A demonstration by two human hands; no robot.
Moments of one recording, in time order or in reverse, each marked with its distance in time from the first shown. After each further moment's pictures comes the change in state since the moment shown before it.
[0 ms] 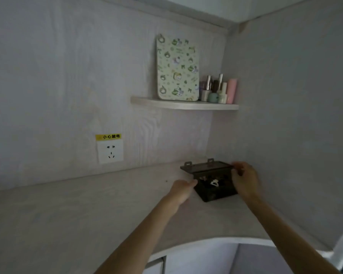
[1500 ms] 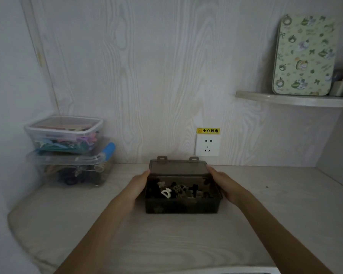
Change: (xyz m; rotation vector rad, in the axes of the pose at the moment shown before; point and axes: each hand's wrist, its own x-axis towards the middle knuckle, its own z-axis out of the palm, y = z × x) left_hand -0.095 -0.103 -0.317 -0.234 0.586 -0.172; right_hand -0.111 -0.175 0.211 0.339 -1.036 0.155
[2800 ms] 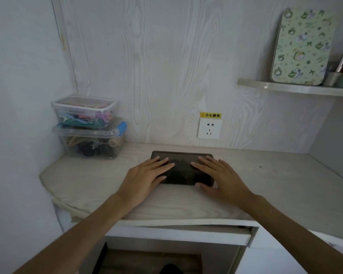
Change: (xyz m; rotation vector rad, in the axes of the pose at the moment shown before) left_hand -0.092 -0.044 -0.018 1.214 0.161 1.171; right_hand -0.079 0.047 0.002 -1.152 0.119 -0.922
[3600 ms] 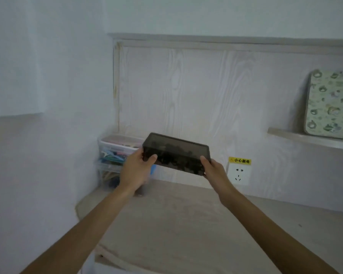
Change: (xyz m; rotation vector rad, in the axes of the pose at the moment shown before) left_hand 0.042 -0.061 -0.111 -0.564 0.363 -0.735; right_hand 0.123 -0.099 -0.083 1.118 0.207 0.522
